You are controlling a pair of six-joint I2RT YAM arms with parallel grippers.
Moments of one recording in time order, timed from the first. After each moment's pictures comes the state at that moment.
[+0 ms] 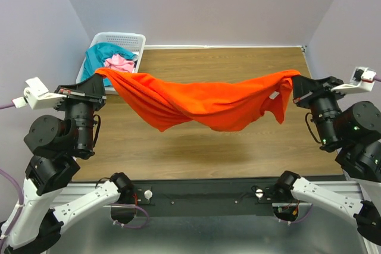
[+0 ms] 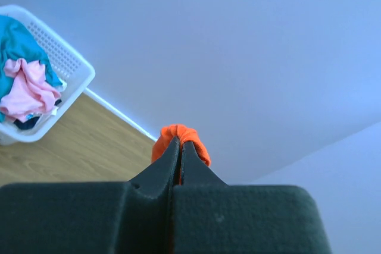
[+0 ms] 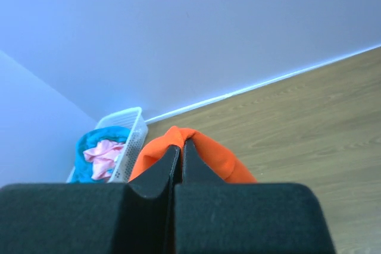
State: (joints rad) left arm -0.79 0.64 1.32 -0.45 -0.91 -0.69; right arm 0.82 0.72 1.32 -0.49 0.75 0.43
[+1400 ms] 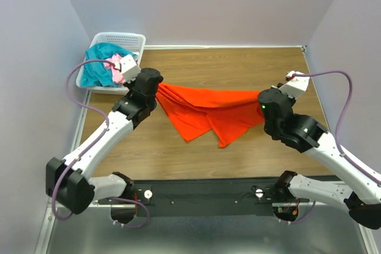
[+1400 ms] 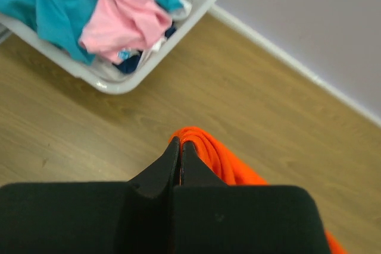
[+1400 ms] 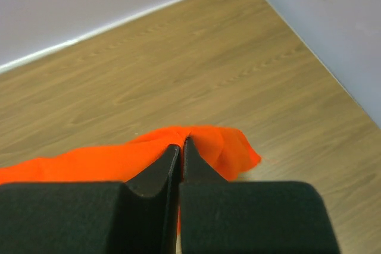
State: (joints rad) left arm -0.53 1.17 1.09 -0.35 -0.83 -0.72; right arm 0.81 0.93 1.12 -0.67 1.10 0.59
